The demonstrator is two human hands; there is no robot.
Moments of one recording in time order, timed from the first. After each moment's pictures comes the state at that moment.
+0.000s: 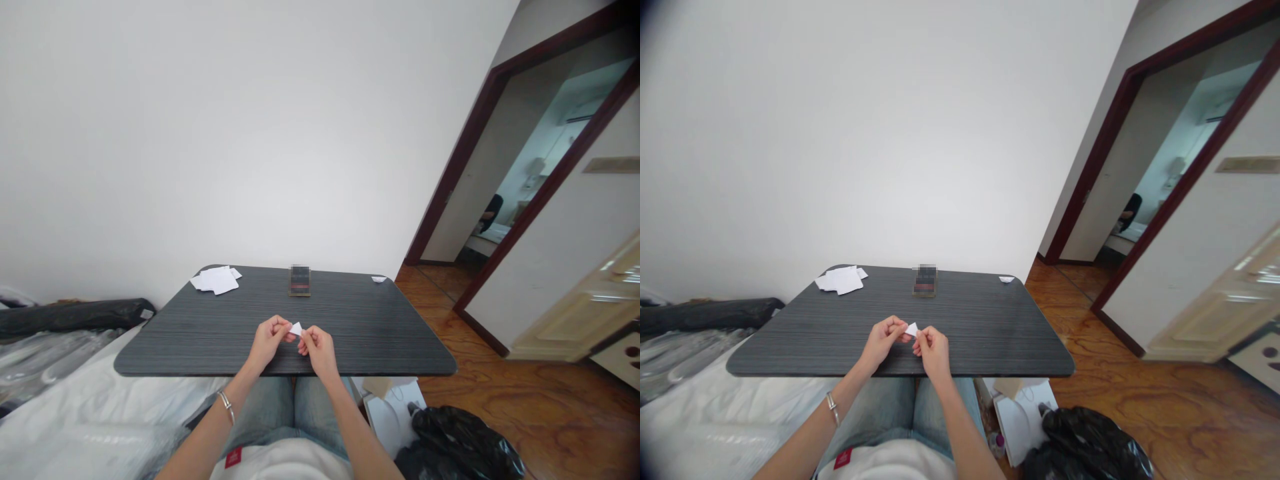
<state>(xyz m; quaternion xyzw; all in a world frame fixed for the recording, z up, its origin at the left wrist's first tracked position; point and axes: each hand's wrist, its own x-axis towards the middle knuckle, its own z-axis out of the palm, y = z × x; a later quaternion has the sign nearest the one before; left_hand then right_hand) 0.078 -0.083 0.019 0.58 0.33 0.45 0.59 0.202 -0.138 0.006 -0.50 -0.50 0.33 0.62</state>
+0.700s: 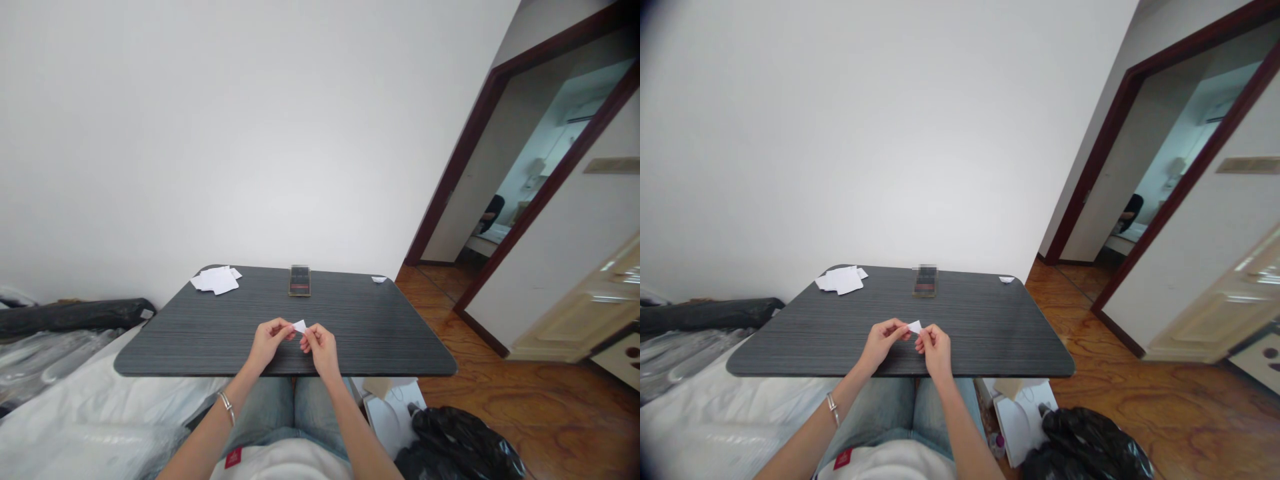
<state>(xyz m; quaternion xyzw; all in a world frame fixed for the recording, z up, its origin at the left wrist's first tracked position) 0.075 -0.088 0.026 0.63 0.31 0.46 0.54 0.204 -0.137 0.008 -0.48 -0.48 0.35 0.65</state>
